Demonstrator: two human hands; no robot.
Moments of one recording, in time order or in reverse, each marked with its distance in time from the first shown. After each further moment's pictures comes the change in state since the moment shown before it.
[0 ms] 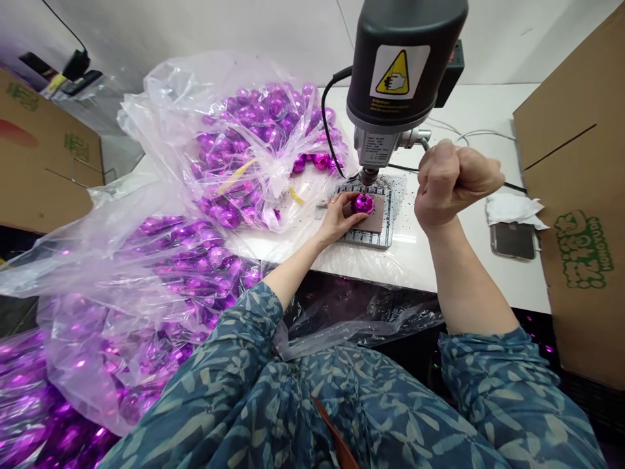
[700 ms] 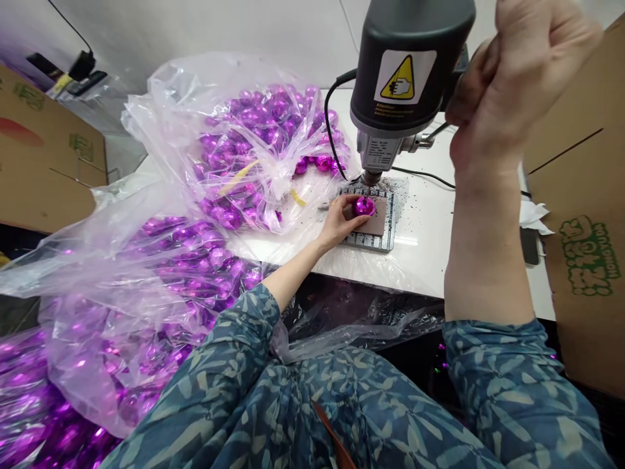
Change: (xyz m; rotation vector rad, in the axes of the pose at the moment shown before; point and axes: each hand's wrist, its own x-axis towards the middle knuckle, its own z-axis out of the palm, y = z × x) left_hand -0.003 0.013 0.002 0.070 0.071 -0.020; right_hand 0.102 -0.029 0.056 0.079 0.067 0.503
